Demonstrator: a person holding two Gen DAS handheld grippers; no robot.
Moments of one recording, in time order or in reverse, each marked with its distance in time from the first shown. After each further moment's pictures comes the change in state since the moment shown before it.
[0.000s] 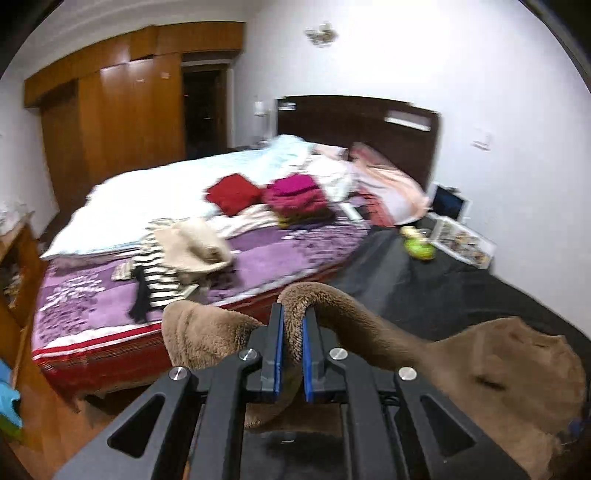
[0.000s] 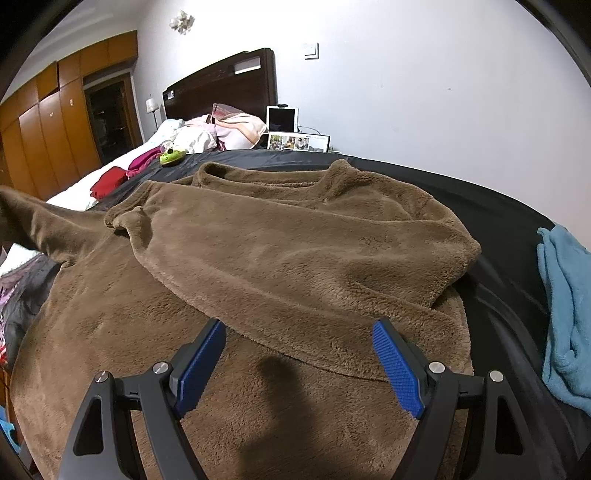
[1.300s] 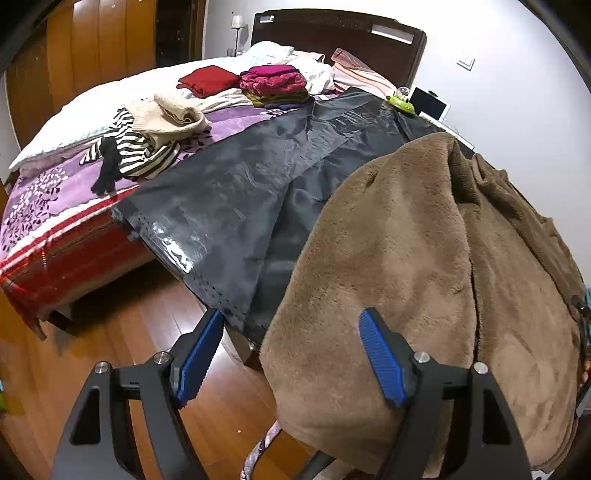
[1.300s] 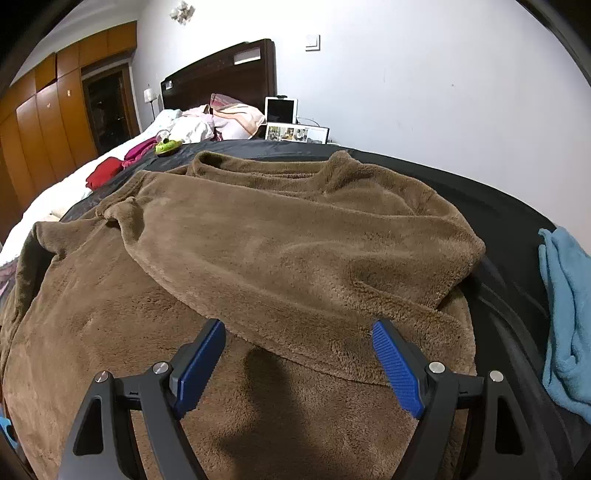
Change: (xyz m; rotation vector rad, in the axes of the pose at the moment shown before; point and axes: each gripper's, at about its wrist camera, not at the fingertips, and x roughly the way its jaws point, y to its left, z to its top) left arm 0.013 0.040 -0.227 -0.019 0.291 -0.038; right arm 0.012 0.002 0.003 -0.019 0.042 -0.019
